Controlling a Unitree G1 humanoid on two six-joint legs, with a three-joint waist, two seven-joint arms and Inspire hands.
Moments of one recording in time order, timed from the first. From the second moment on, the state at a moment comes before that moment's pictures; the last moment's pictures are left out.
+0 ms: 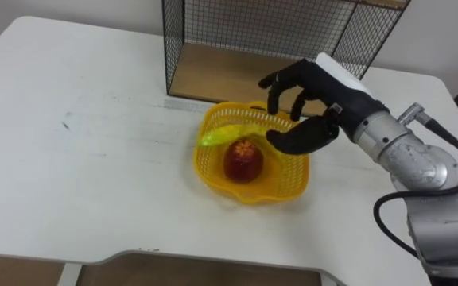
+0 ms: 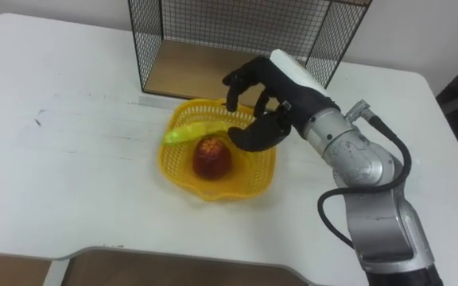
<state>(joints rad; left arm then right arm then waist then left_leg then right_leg) 0.12 0.24 0.06 1.12 0.15 0.10 0.03 -0.19 -0.39 0.10 -0.25 -0.38 0.19 0.46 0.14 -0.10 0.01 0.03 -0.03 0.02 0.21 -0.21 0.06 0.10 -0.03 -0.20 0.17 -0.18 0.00</state>
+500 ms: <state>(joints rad) 0.13 0.24 0.06 1.12 0.14 0.10 0.03 -0.19 -0.39 0.10 -0.24 -0.35 0.19 0.44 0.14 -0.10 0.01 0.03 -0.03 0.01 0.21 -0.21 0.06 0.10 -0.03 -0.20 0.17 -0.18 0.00</state>
